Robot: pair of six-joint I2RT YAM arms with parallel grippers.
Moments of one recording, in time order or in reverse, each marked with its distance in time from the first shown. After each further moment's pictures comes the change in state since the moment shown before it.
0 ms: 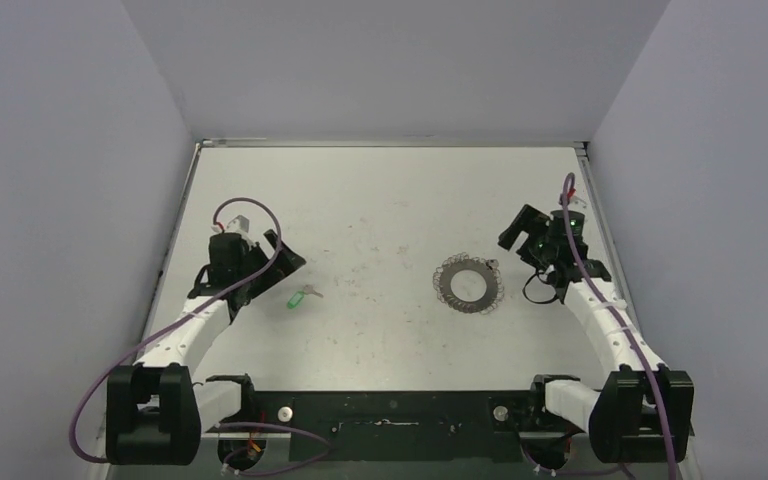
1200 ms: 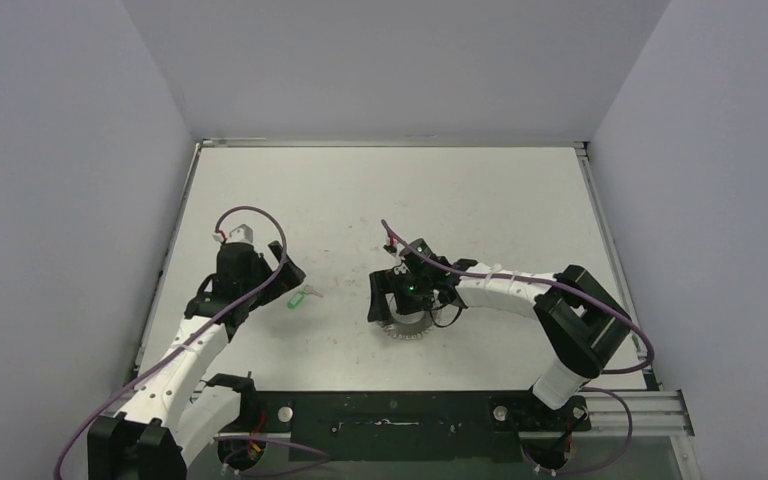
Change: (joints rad) left arm -0.187 -0.221 0.015 -0.270 -0.257 -0.047; right arm 0.827 0.540 0.154 0.108 -0.307 0.011
